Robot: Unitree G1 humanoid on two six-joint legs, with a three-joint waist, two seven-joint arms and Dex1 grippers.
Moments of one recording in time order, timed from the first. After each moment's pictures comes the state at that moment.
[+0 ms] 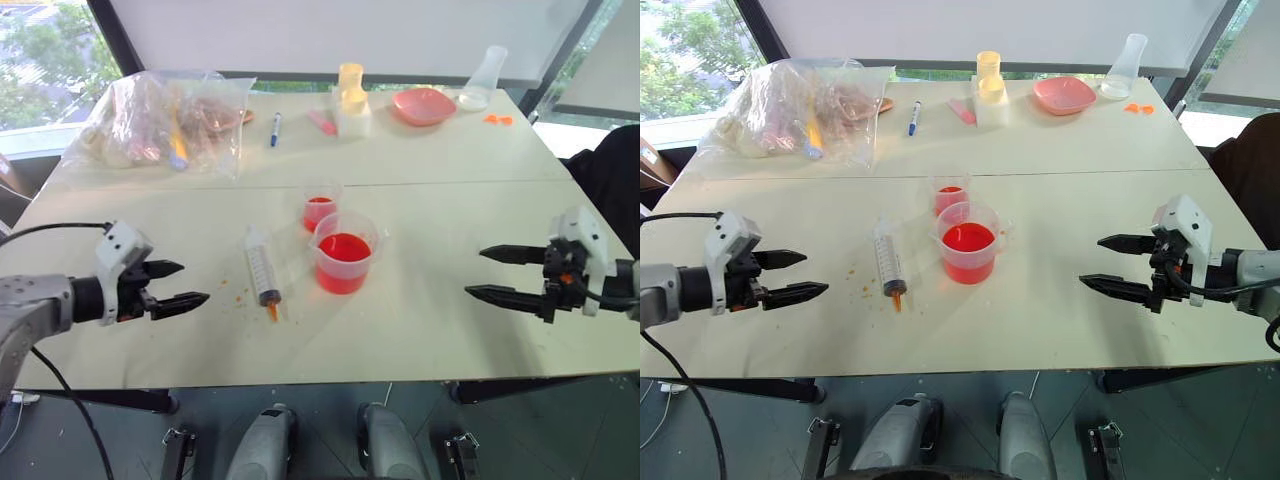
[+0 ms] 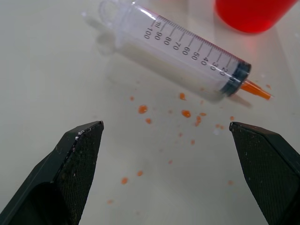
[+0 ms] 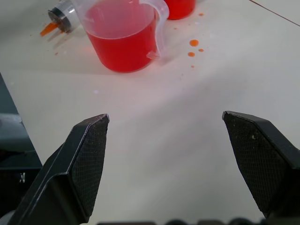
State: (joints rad) left arm -0.08 1.03 0.29 -0.28 -0.64 0.81 -0.93; right arm -0.08 -1.08 -0.36 -0.27 0.65 0.67 1.12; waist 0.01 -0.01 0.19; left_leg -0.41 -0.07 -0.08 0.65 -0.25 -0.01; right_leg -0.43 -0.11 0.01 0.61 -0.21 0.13
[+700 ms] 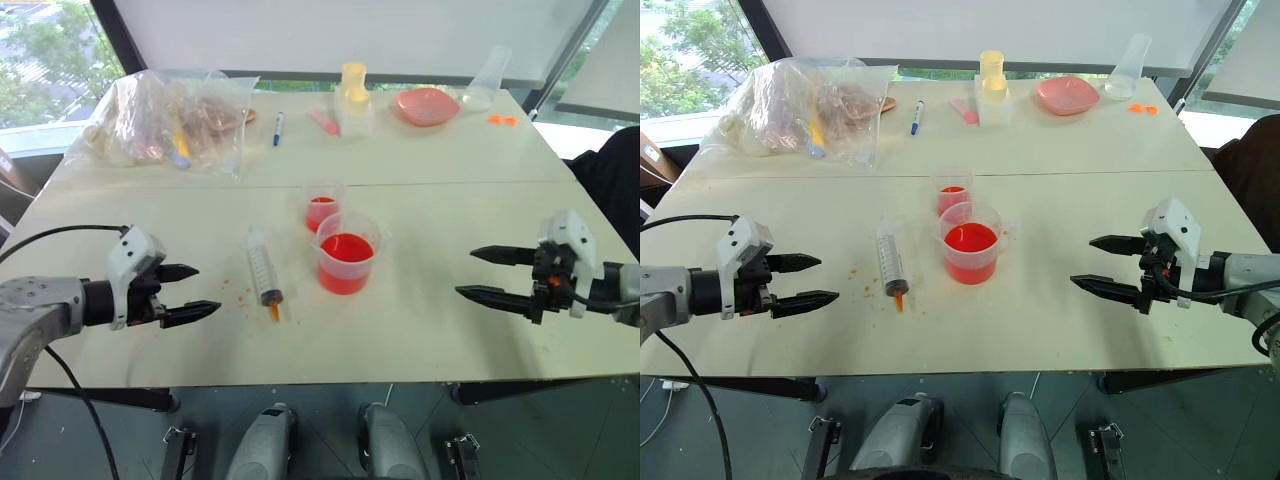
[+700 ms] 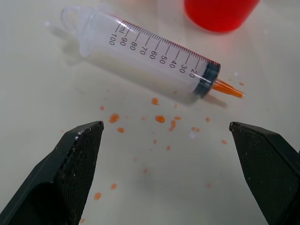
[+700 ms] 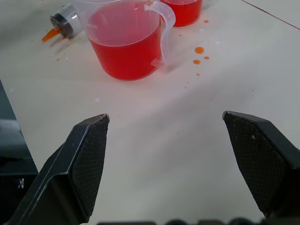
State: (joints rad) left arm -0.08 1.00 0.26 -0.34 -0.64 0.80 -0.95; right arm -0.08 -1.03 -0.34 -0.30 0.64 0.66 1.09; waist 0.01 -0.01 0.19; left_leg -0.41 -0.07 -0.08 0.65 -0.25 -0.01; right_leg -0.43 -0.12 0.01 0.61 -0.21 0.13
